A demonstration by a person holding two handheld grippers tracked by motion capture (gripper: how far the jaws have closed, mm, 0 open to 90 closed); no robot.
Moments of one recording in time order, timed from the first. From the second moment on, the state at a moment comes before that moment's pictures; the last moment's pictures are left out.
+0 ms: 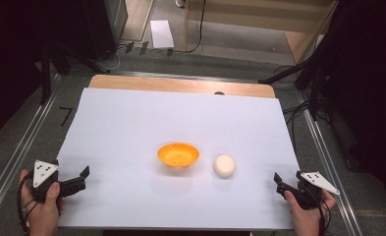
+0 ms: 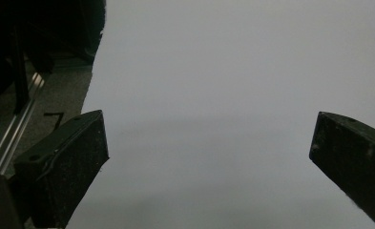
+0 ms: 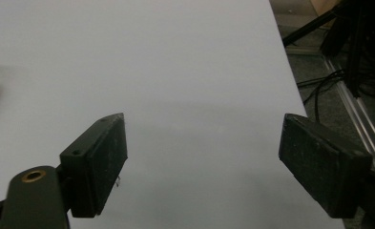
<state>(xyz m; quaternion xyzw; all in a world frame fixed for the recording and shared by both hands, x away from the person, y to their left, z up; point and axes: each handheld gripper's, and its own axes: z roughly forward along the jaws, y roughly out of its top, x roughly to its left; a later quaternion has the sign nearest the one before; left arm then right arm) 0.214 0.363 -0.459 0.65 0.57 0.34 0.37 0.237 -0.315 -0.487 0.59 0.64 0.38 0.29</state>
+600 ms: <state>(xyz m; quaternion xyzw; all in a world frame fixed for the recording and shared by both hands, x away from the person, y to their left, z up) 0.214 0.362 -0.460 0.65 0.57 0.34 0.37 0.242 -0.315 -0.477 0.59 0.66 0.37 0.28</state>
